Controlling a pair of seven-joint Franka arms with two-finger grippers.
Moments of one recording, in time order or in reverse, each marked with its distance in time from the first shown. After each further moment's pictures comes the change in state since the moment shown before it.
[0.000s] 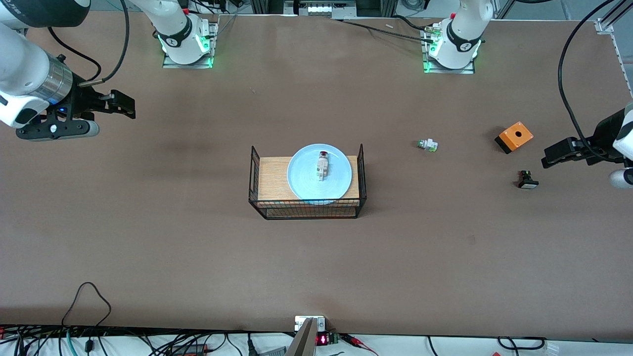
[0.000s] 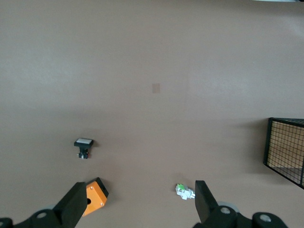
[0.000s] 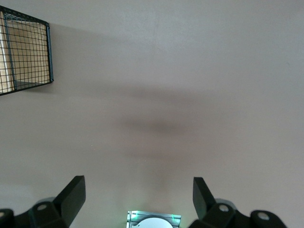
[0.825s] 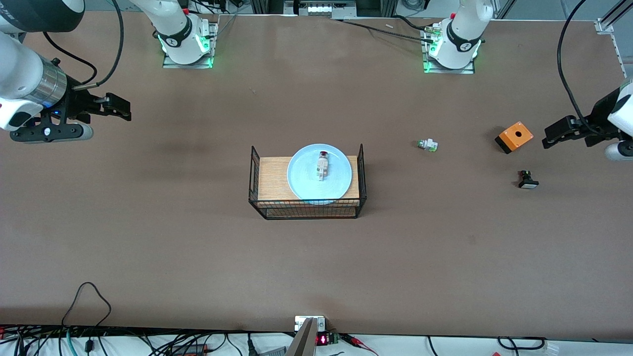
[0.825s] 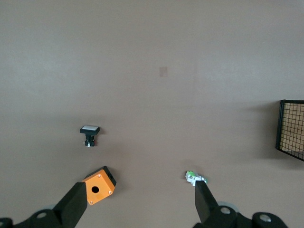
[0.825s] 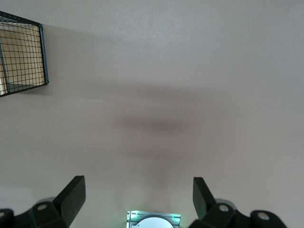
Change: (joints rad) left arm -0.105 -0.170 0.178 -0.252 -0.050 0.066 0.070; right arm -0.020 0.008 -0.003 0.000 0.000 0.000 0.000
